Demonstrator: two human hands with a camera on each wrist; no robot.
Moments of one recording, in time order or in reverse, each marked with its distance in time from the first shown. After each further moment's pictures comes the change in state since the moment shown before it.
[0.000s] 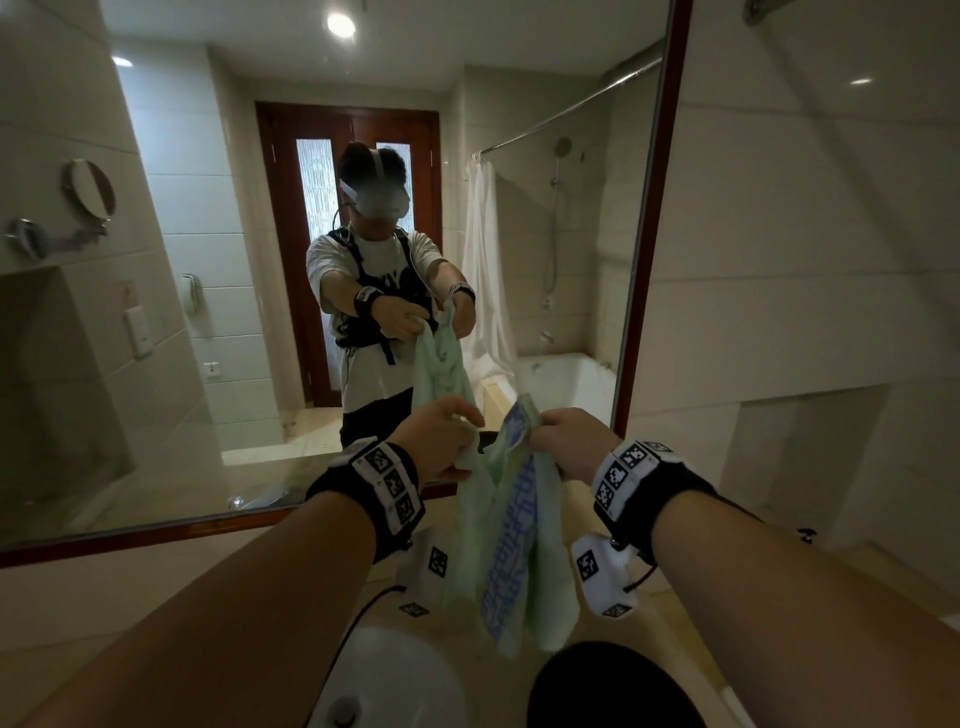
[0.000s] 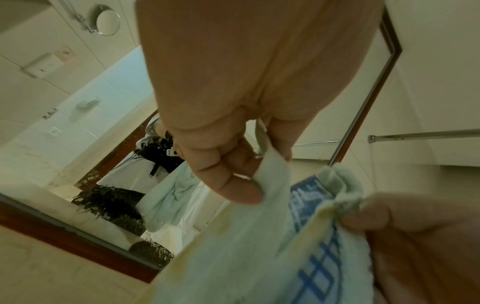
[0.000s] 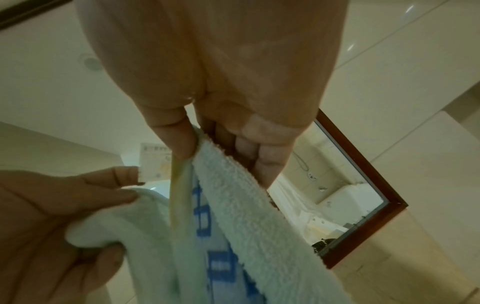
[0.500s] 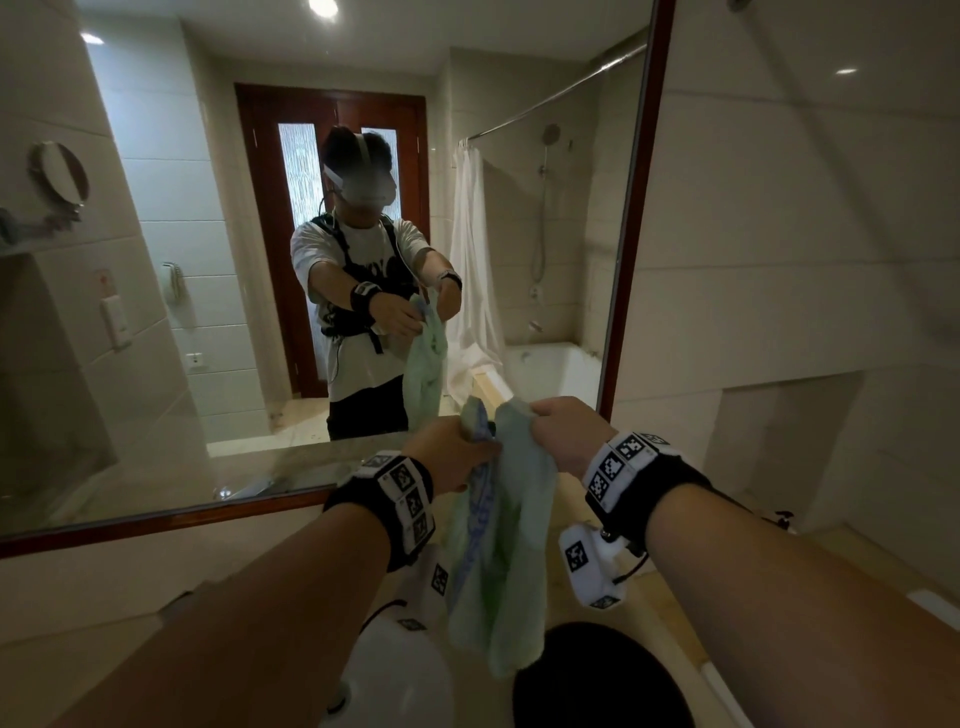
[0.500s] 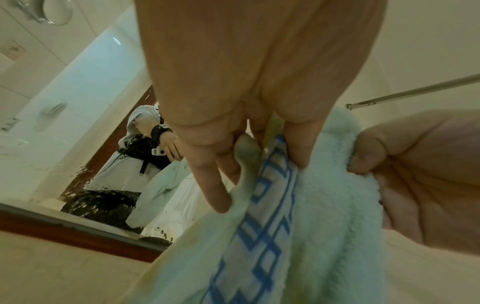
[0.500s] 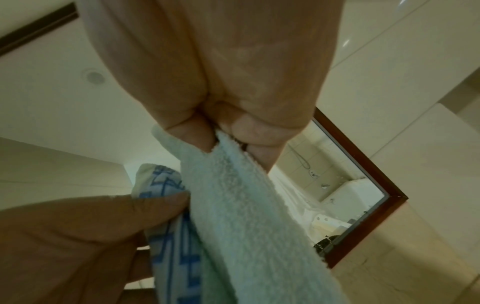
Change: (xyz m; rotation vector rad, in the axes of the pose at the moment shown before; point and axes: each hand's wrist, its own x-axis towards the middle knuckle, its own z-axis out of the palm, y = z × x) left_hand 0.002 -0.013 0.033 0.298 -0.024 -0.002; right_hand -0.011 0.003 -0.008 -0.142 0.036 -0.077
